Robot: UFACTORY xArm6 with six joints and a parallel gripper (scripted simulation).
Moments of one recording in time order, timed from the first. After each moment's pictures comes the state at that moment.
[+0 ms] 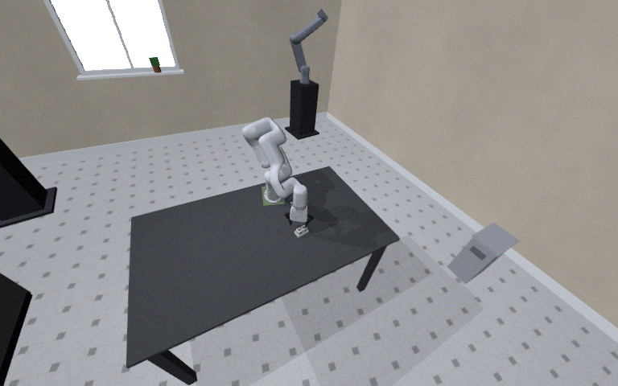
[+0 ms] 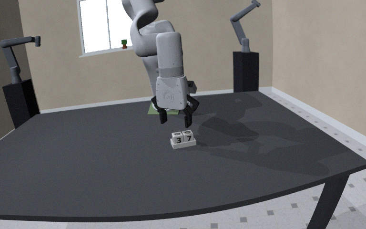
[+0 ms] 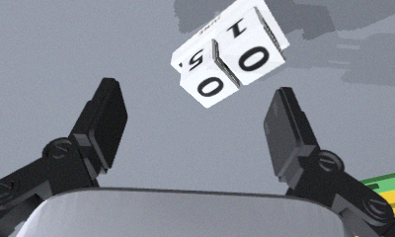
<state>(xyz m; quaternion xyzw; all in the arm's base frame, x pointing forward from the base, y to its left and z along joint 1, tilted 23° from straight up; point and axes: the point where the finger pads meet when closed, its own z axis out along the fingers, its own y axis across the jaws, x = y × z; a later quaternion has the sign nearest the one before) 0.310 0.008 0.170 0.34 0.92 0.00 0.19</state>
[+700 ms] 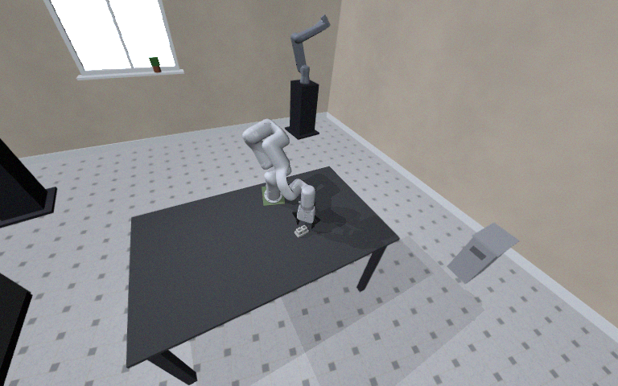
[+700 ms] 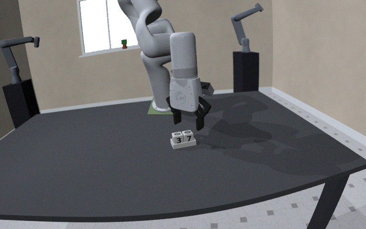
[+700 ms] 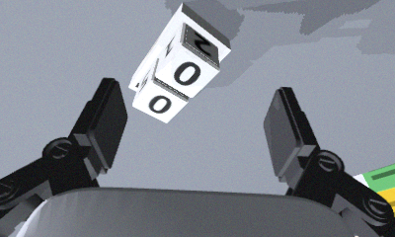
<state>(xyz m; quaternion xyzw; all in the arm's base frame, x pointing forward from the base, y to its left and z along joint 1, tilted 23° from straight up) 0.330 0.046 0.169 0.43 0.88 0.02 0.19</state>
